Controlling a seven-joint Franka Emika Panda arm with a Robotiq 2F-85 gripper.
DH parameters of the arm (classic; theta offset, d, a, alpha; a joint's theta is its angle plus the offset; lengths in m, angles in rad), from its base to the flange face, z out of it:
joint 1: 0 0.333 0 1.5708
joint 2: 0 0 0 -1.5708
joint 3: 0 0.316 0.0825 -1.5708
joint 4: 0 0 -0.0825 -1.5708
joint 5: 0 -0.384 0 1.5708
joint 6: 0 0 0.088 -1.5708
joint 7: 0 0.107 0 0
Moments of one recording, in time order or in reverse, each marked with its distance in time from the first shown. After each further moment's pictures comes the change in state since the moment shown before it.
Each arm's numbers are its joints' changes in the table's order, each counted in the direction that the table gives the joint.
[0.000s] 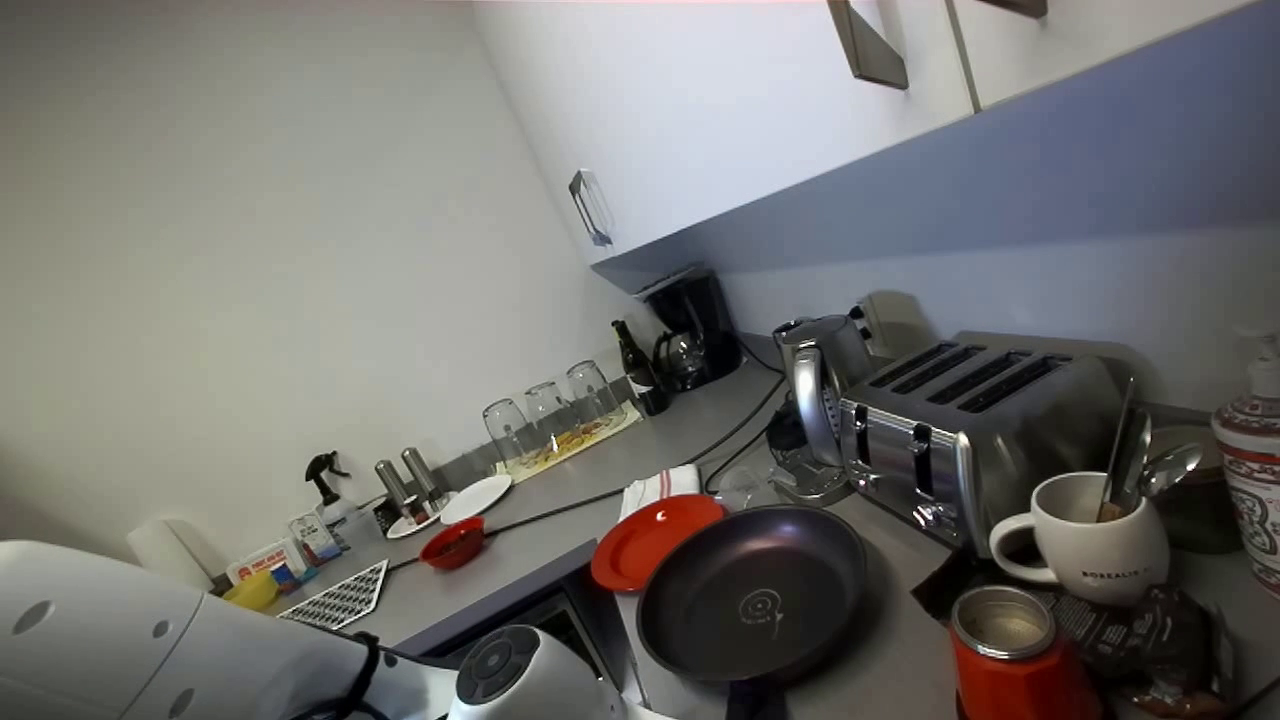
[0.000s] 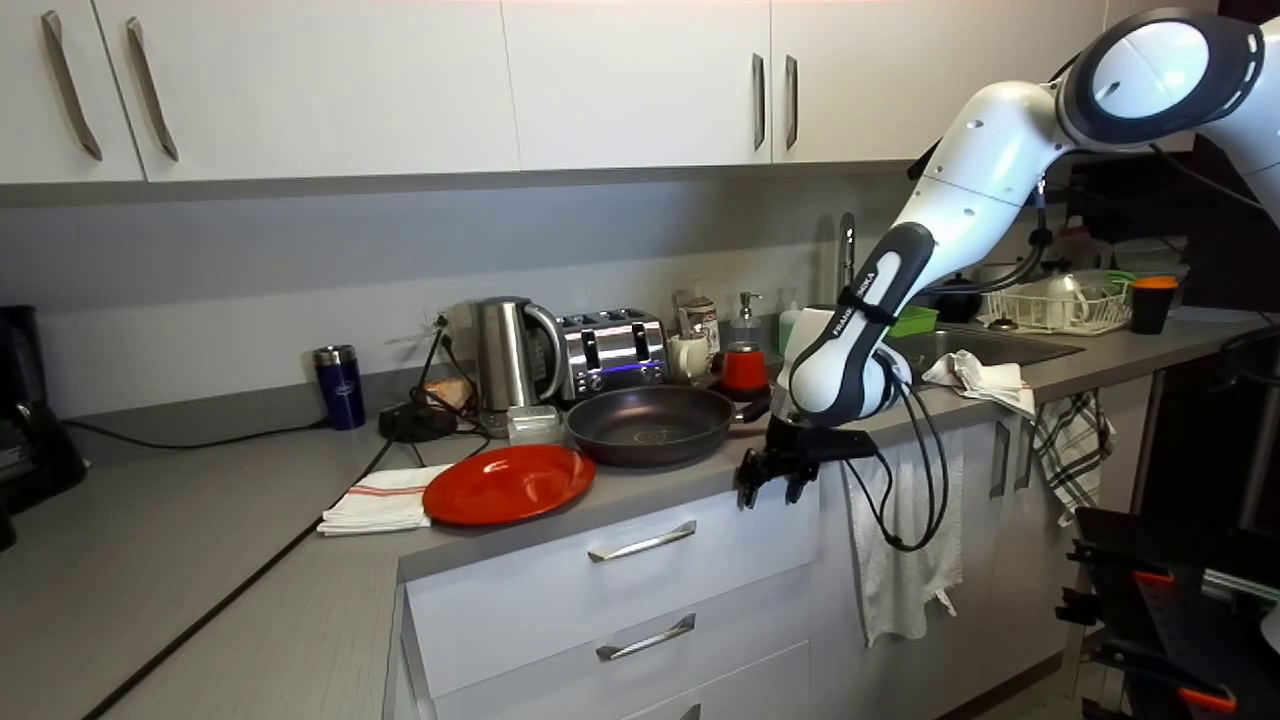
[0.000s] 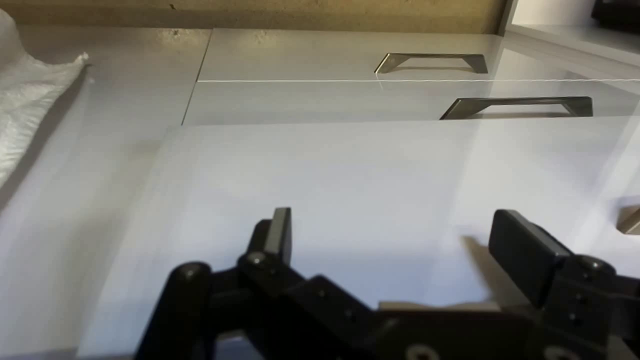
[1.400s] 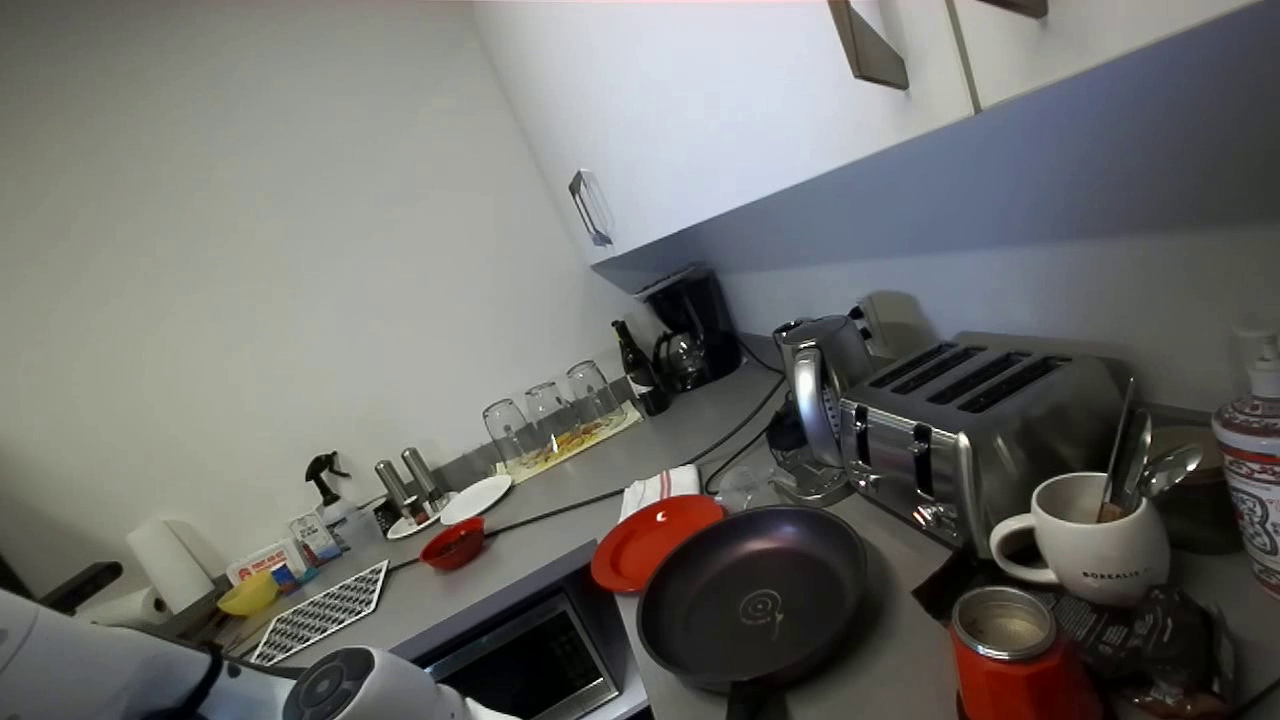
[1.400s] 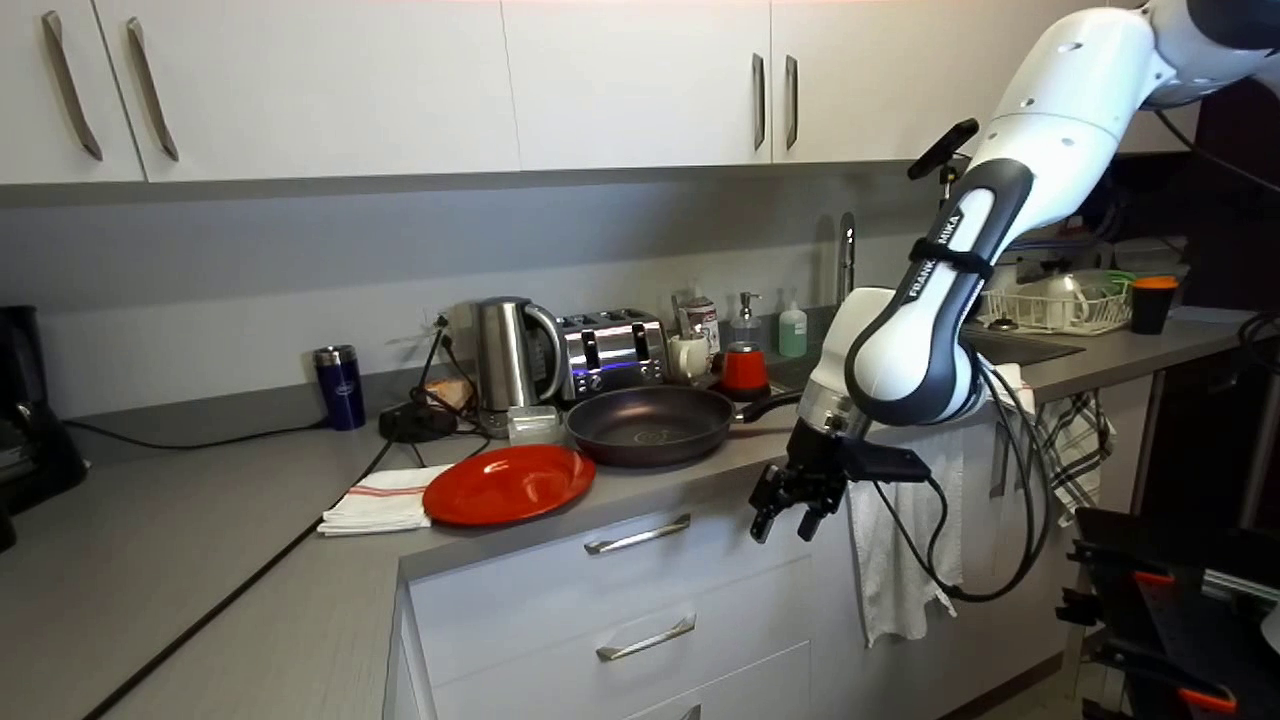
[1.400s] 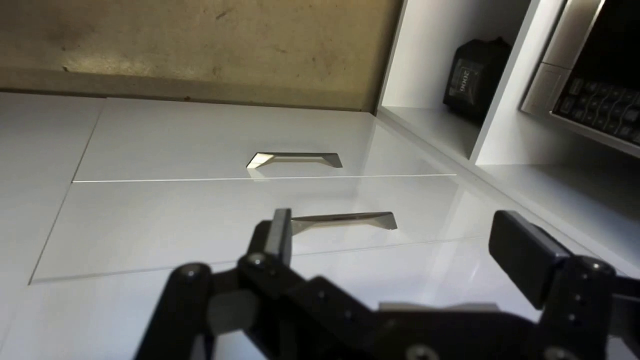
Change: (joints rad) arm -0.202 0.210 0.486 0.296 -0.152 -0.152 -0.049
